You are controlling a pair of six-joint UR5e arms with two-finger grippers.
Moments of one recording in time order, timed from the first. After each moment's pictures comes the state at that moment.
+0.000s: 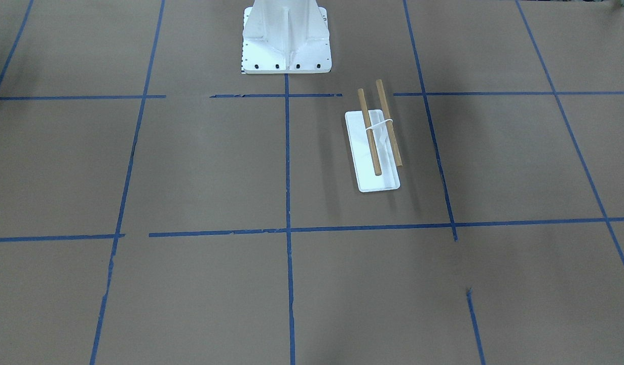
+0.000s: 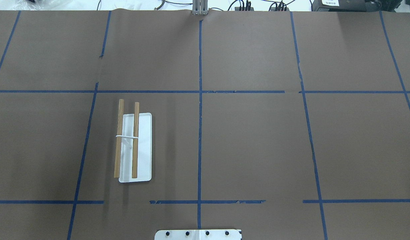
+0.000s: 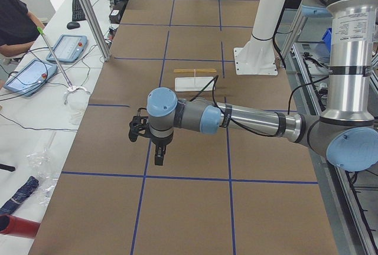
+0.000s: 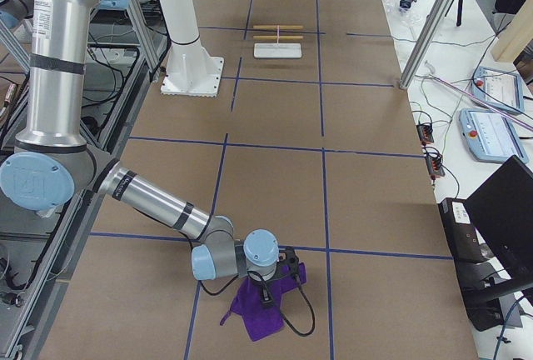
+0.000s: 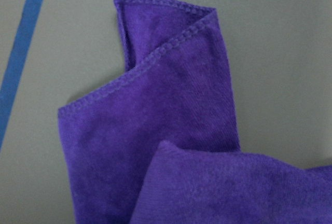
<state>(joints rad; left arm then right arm) -1.57 -1.52 -1.77 -1.61 -2.36 -0.10 1.41 -1.72 1.19 -0.89 2.27 -0.05</state>
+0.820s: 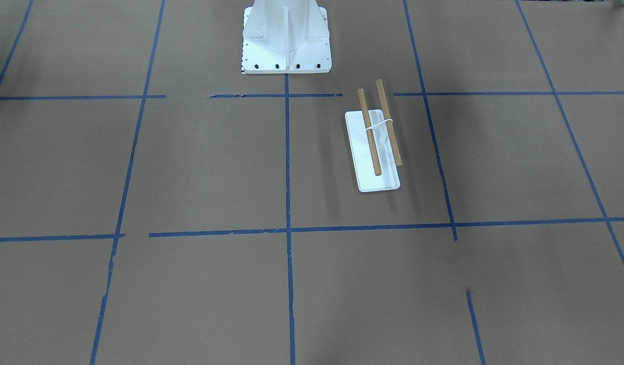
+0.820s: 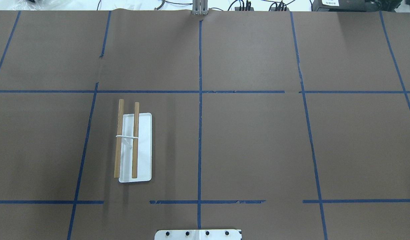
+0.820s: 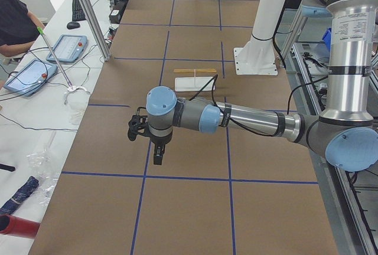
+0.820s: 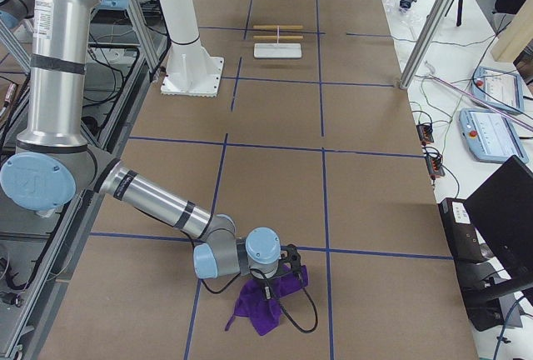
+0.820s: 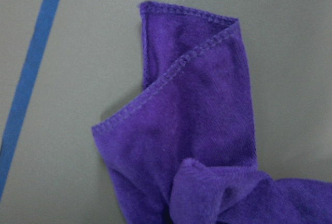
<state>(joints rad) -1.57 -1.53 -1.77 -1.61 -2.36 -0.10 1.41 -1.72 1.21 -0.89 2.28 -0.05</state>
